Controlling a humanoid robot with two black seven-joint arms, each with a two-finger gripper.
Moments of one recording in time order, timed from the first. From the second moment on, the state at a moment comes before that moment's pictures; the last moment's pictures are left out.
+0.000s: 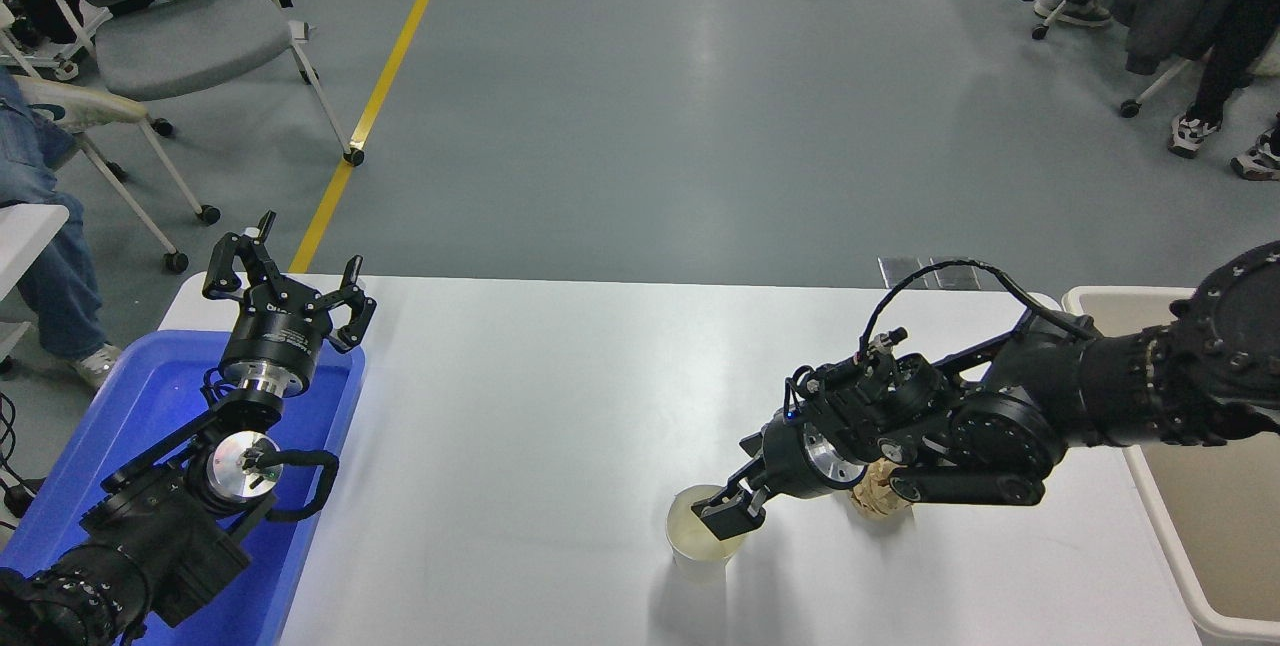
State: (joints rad) left arm -0.59 0.29 -0.81 -0.47 -0.06 -0.50 -0.60; right arm 1.40 -0.11 -0.78 1.11 -1.19 -0.05 0.22
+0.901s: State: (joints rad) left arm -0.59 0.29 -0.81 -0.47 -0.06 -0.50 -0.59; right arm 1.42 -0.10 -0.86 1.10 -1.27 -0.11 0.38
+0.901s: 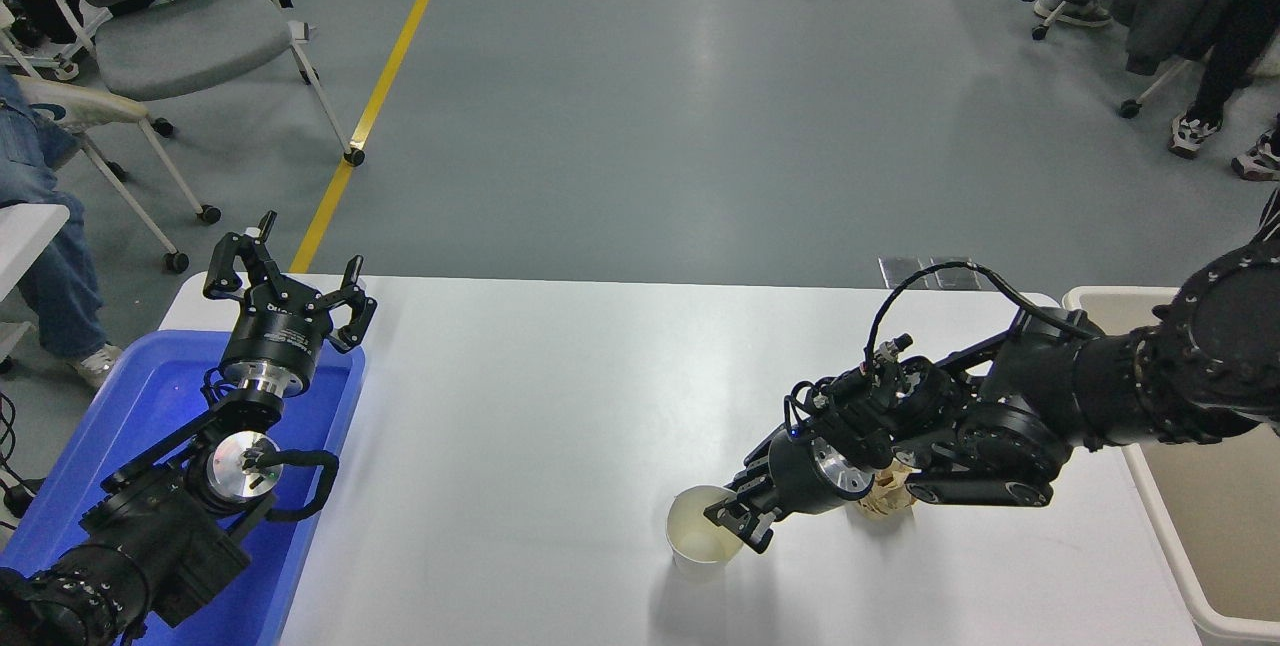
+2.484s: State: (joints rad) left arm -0.59 0.29 -0.81 -0.47 -0.06 -0.50 -0.60; right arm 2.08 -0.42 -0.82 1.43 -1.13 0.08 0.43
